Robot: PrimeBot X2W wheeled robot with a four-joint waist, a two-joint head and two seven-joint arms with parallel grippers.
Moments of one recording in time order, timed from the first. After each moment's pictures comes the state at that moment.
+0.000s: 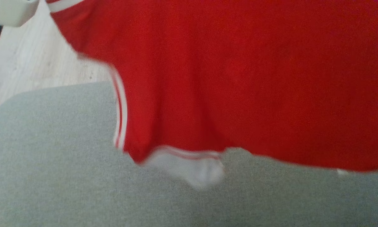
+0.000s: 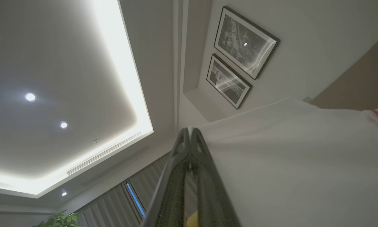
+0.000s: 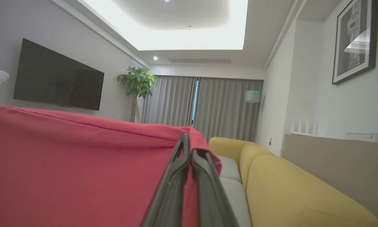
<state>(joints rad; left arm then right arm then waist) -1.16 0.61 -0.64 0.30 -0.38 -0.06 -0.23 -0.75 -0.87 0.39 0.09 0.94 0.13 0.04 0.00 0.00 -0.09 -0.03</state>
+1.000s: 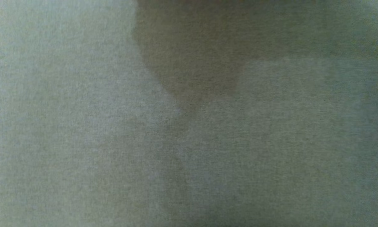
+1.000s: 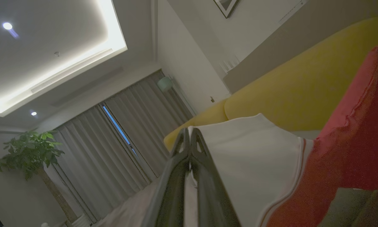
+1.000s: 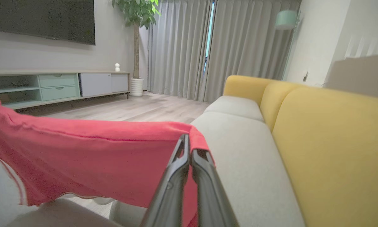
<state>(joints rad) -1.33 0.51 -0.58 0.41 -0.25 -0.06 -0.26 -1.30 -0.71 0.75 0.60 0.79 0.13 -0.20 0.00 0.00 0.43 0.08</state>
